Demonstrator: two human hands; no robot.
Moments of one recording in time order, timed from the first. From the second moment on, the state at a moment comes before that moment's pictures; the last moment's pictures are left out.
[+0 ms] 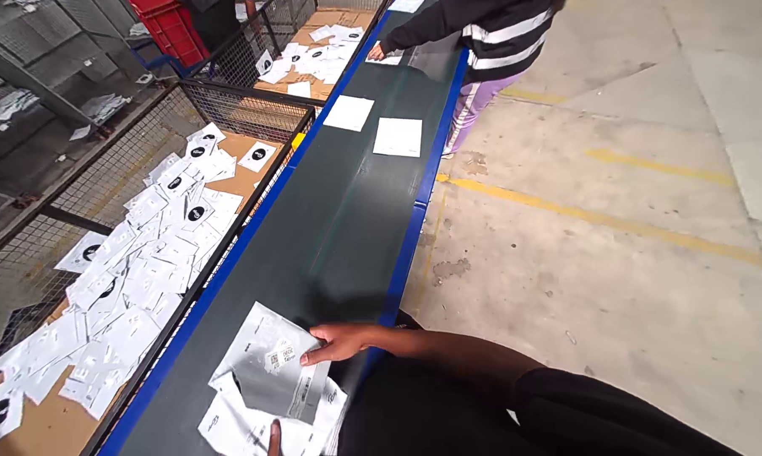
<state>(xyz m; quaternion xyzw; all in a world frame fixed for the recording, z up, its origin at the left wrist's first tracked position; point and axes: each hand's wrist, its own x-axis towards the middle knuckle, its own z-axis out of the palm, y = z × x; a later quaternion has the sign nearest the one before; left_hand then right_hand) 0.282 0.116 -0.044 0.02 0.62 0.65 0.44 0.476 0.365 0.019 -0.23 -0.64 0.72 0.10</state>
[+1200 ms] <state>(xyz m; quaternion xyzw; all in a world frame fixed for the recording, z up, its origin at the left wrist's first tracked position) 0.332 0.266 -0.058 0.25 0.59 0.46 0.62 0.582 0.566 -0.032 -0.40 -0.35 0.75 0.40</state>
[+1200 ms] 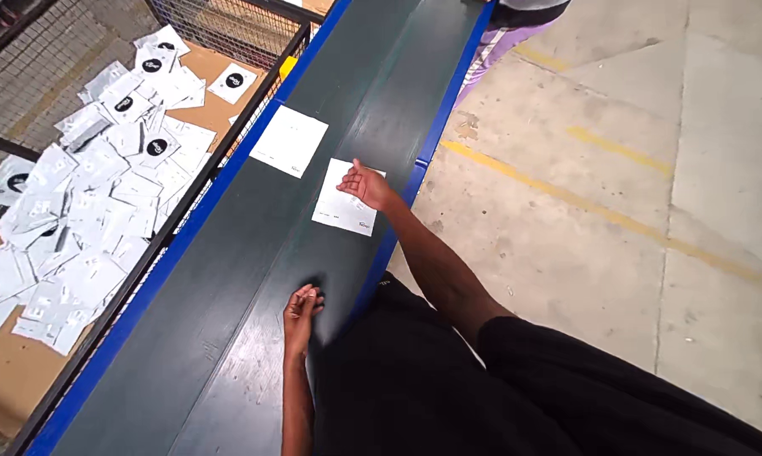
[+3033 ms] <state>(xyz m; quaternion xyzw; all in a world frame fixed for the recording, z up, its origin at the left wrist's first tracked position) 0.162 0.194 0.014 0.33 0.73 0.43 0.41 0.540 0.362 -0.016 -0.43 -0.47 0.75 0.15</state>
